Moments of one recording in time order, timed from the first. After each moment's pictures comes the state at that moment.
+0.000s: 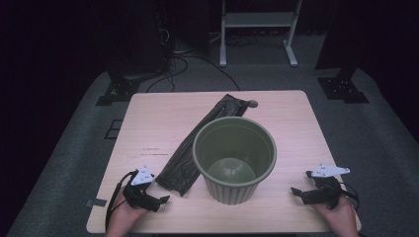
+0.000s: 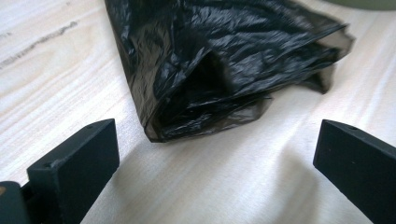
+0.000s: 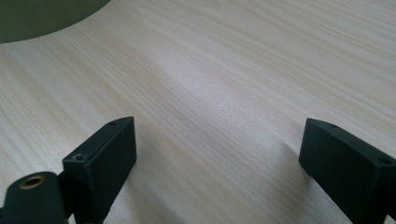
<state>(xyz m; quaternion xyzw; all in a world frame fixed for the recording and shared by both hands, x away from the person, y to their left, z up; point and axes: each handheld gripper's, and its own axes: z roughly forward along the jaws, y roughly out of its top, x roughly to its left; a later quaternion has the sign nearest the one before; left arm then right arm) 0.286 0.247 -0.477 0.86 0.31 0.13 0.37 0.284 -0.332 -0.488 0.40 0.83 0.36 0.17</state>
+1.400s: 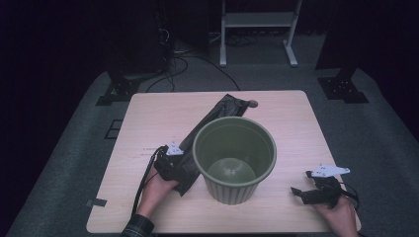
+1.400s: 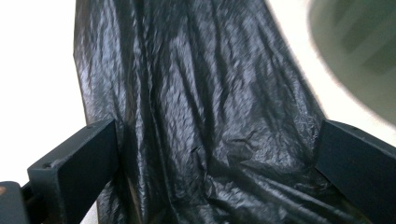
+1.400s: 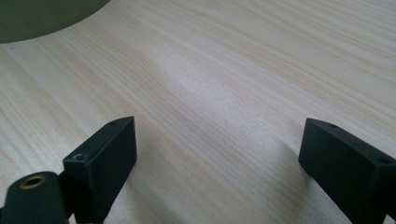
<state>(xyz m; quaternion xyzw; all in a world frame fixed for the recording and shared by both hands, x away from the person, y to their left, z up) 0.370 0.168 -0.477 0.87 0.34 0.14 0.33 0.284 -0.332 -0.488 0.40 0.83 0.36 0.17</state>
